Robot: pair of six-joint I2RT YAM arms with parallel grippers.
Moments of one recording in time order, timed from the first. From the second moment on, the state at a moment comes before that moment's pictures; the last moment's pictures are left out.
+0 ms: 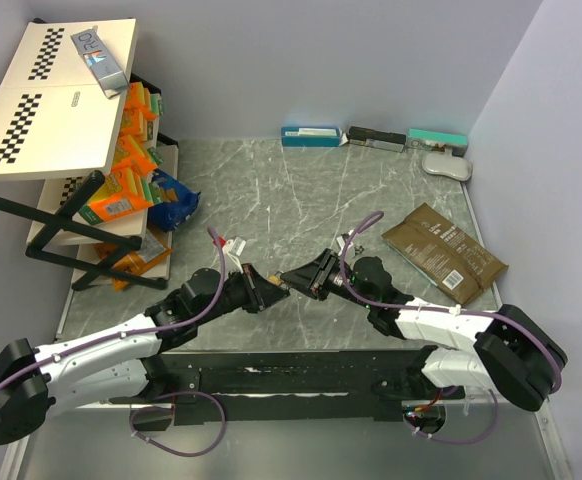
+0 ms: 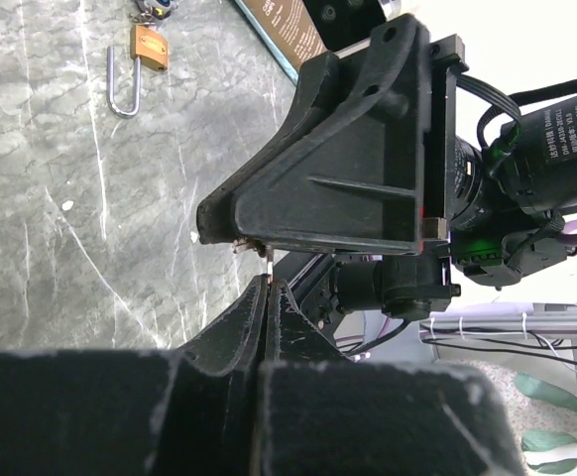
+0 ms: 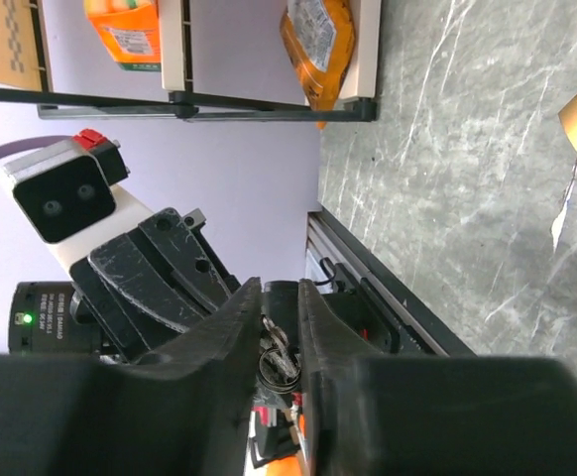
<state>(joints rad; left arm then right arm) -0.93 0.92 0.41 0.30 0.06 -0.98 0.78 1.19 0.36 0.69 -0.25 1.41</state>
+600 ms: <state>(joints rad) -0.94 0.87 0.41 0.28 0.04 -0.95 0.78 1.19 0.33 0.78 -0.24 1.39</state>
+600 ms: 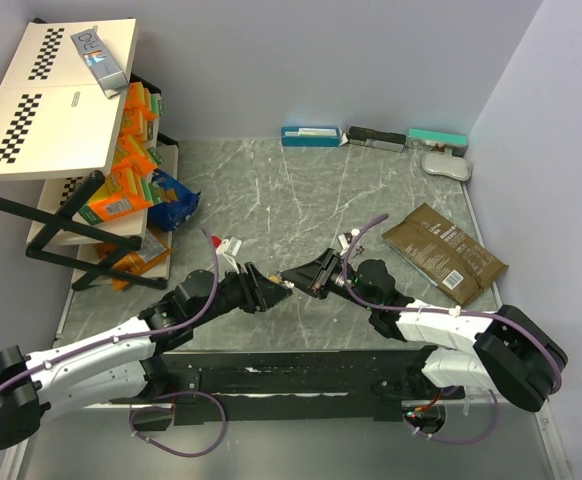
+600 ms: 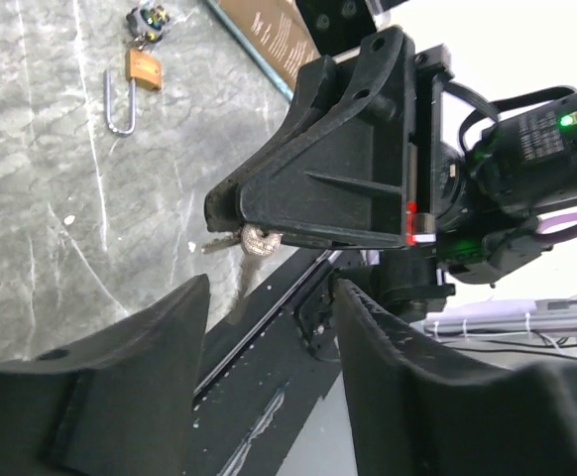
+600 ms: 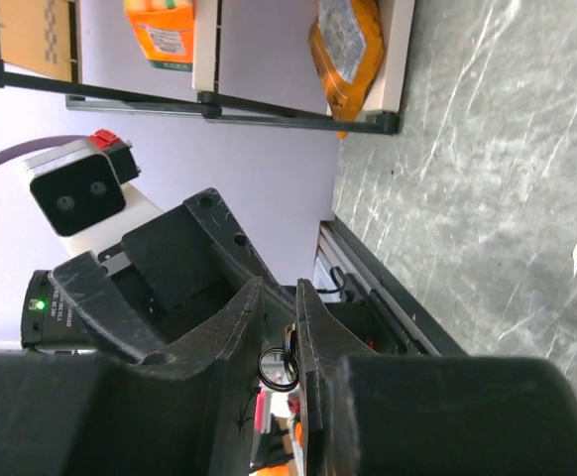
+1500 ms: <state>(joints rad) -0.85 0.78 0.35 0.40 0.17 -0.93 0.77 1.04 0.27 0.87 -0.31 1.27</state>
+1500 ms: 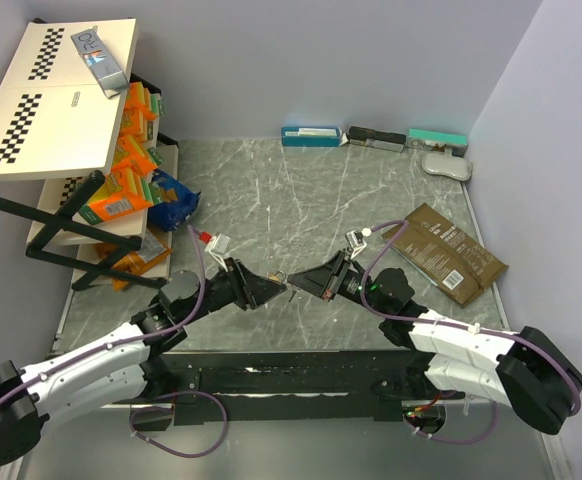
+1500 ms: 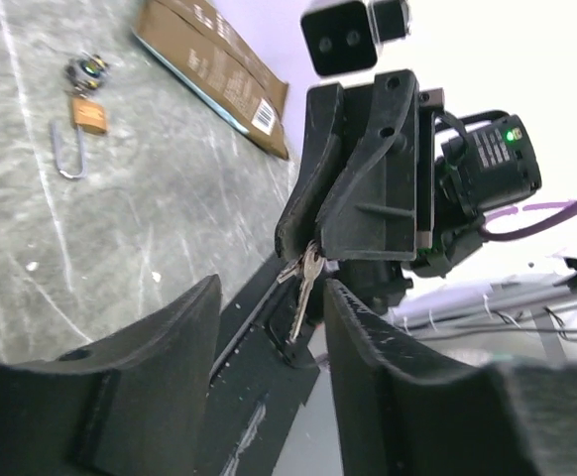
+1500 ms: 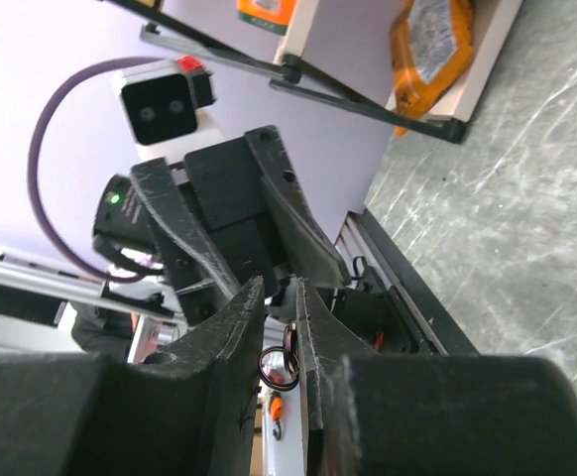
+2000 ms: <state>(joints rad) -0.85 0.86 0.35 0.53 0.29 -0.97 0.77 1.01 0.27 0.85 -0.35 1.27</state>
